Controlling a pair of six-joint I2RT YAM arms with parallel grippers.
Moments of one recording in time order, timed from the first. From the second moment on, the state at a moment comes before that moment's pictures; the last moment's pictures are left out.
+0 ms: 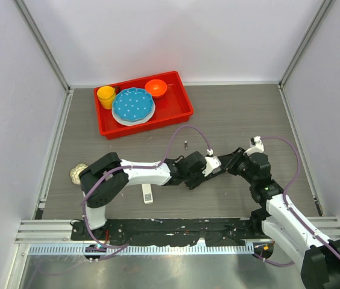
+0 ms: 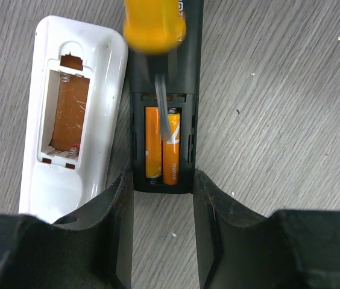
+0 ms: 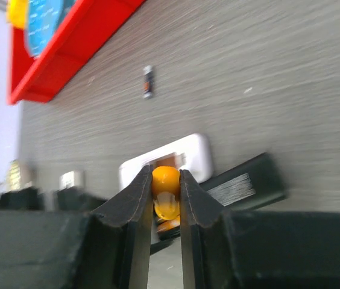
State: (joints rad) left arm -1.11 1.87 1.11 -0.12 -0.02 0.01; right arm 0.28 0.73 0.24 0.11 -0.14 0.73
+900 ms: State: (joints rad) left arm -1.11 1.87 1.11 -0.11 -0.01 0.00; right arm 0.29 0.74 0.27 0.02 -0.07 0.73
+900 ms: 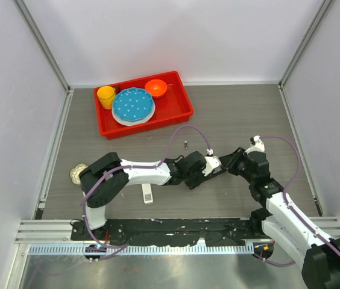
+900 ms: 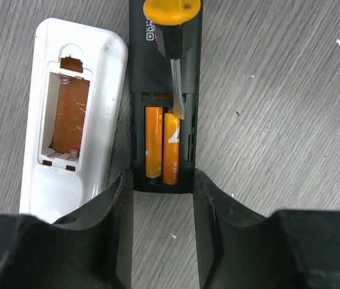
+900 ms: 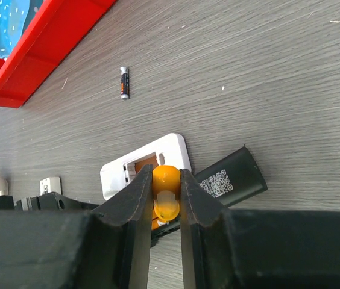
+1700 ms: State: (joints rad) left arm -1.11 1.87 1.11 -0.11 0.00 0.00; right arm 0.29 0.77 0.28 0.06 -0.07 0.70
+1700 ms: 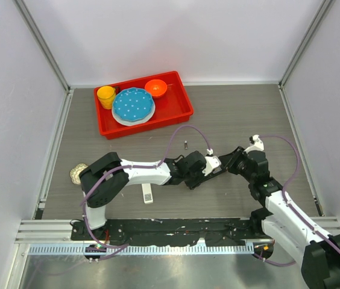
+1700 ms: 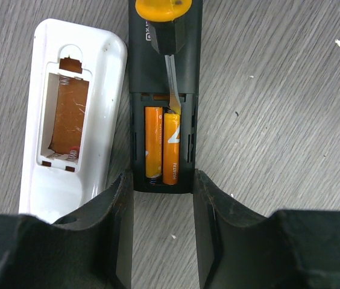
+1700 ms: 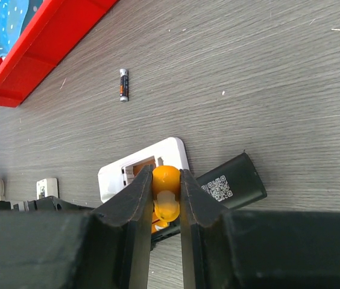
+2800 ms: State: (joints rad) left arm -1.10 1.87 1.12 -0.14 0.02 0.00; right arm 0.33 0.80 0.26 0.11 -0.26 0.88
